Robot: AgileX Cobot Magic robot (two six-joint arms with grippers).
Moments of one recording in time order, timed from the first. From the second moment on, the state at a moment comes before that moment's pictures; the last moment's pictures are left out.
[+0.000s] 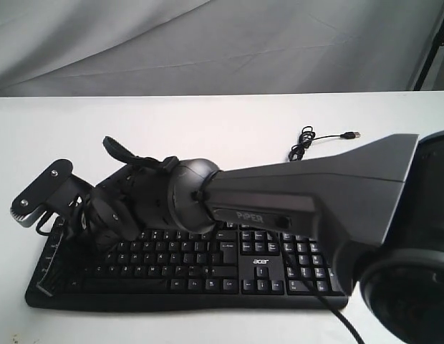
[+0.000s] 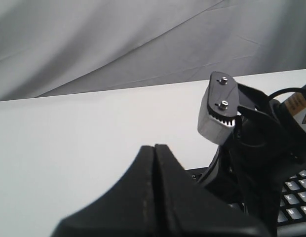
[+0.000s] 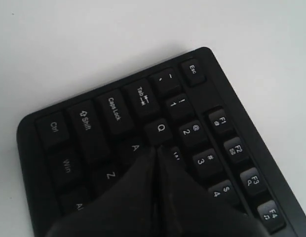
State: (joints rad) left arm -0.20 0.00 0.00 0.04 0.26 -0.02; right arm 1.02 2.29 -1.67 0.10 0.38 -0.21
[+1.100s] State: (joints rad) left arm -0.20 0.00 0.00 0.04 0.26 -0.02; right arm 1.02 2.33 -1.67 0.10 0.36 -0.23
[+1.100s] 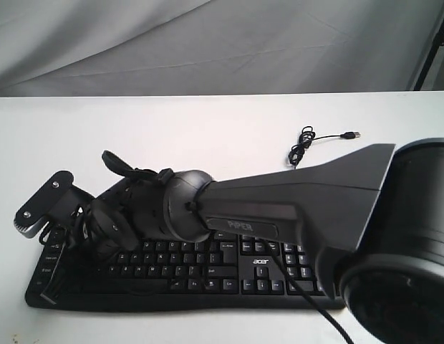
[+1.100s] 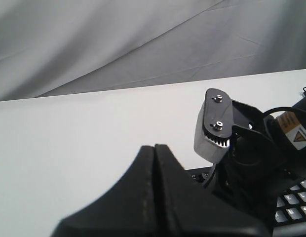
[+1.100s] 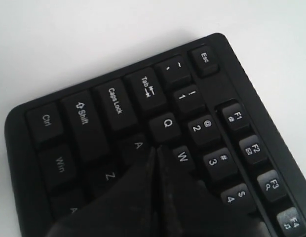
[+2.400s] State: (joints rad) left arm -0.20 0.00 0.00 0.04 0.26 -0.02; right arm 0.95 2.12 -1.29 0.06 0.19 -0.18
